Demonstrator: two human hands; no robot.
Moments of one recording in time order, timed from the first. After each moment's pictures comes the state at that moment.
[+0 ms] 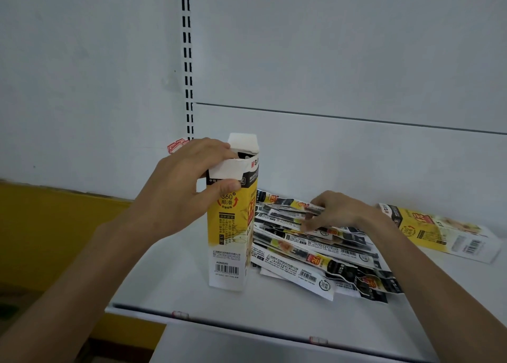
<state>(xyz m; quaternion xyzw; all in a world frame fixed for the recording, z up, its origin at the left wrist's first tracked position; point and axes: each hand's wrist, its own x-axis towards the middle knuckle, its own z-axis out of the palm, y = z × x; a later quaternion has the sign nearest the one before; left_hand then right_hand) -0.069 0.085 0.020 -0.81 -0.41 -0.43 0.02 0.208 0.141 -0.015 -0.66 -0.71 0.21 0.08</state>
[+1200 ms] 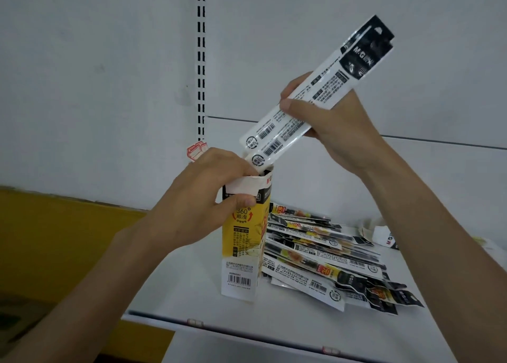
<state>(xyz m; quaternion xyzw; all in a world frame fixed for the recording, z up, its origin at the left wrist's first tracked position) -0.071 0.076 0.028 -0.84 -0.38 -0.40 0.02 0.121 0.088 0.109 -0.31 -0.74 0.25 0.55</state>
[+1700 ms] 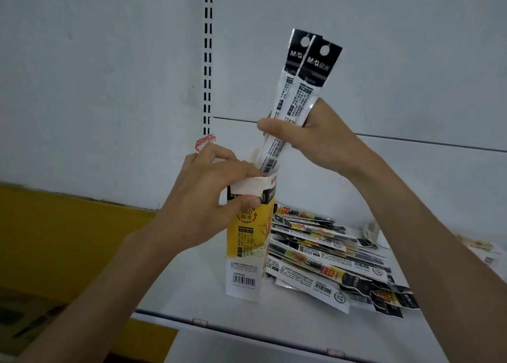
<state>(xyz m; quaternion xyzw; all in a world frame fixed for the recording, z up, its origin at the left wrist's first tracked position) -0.071 0.070 0.026 -0.80 -0.41 -0.43 0.03 0.104 0.094 0.102 -0.35 -0.81 0.08 0.45</state>
